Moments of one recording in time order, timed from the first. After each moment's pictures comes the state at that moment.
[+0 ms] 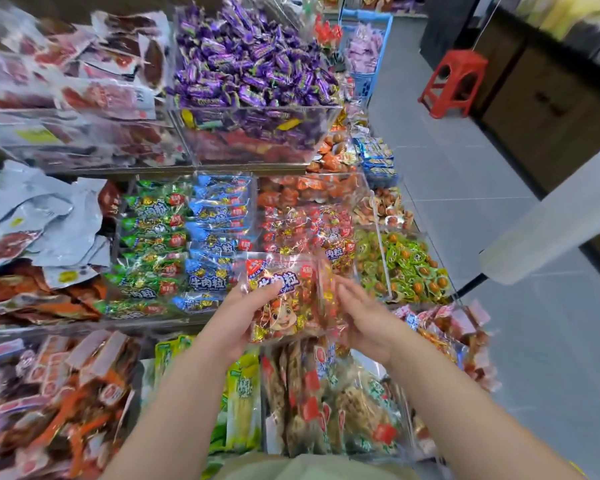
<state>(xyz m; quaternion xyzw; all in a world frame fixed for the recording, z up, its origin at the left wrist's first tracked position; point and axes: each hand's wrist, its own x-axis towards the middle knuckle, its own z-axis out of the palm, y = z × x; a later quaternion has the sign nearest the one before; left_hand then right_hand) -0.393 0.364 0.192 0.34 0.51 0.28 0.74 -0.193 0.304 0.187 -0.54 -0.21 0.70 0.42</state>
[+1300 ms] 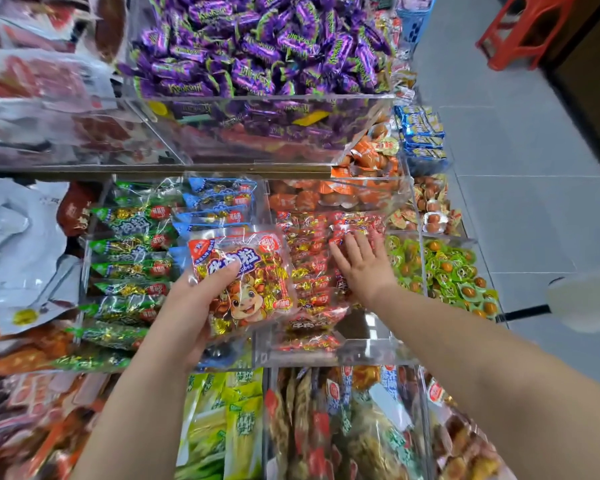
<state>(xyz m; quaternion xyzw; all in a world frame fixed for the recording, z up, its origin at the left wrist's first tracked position) -0.402 0.461 0.207 0.29 0.57 0.35 0.68 -0.131 0.487 0.075 -0.61 -0.74 -0.03 -0.29</state>
